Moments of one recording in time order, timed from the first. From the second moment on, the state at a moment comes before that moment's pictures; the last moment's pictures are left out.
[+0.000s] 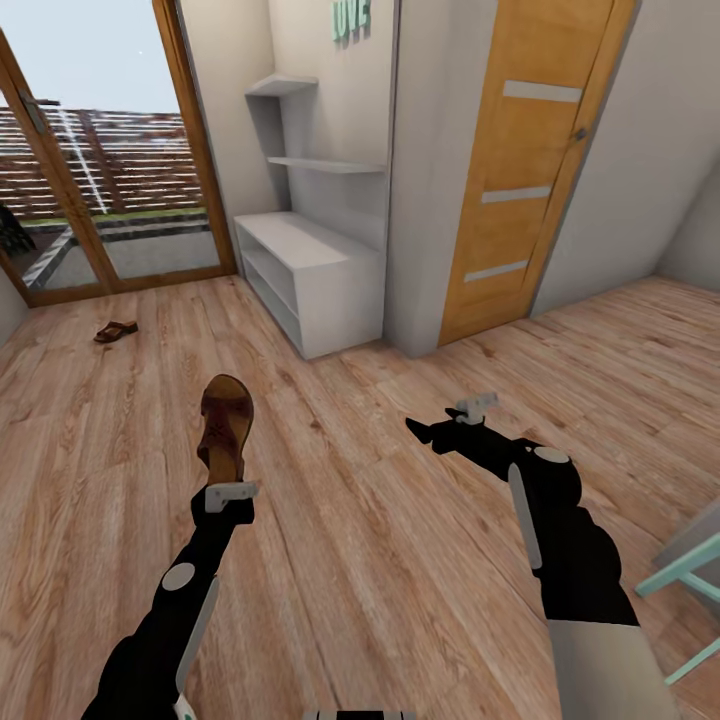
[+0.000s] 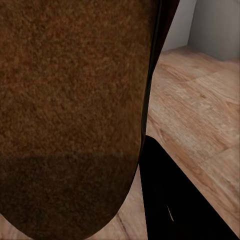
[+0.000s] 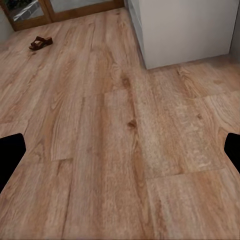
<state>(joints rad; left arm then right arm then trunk) -0.37 -0.05 0.07 -1.18 -0.07 0.00 0.00 -0.62 0.07 -0.07 -1.48 0.10 0.63 0.57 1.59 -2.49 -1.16</state>
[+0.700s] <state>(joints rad) -0.37 -0.05 0.07 -1.18 -0.07 0.00 0.00 -0.62 0.07 -0.07 -1.49 0.10 0.63 0.57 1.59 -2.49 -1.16</state>
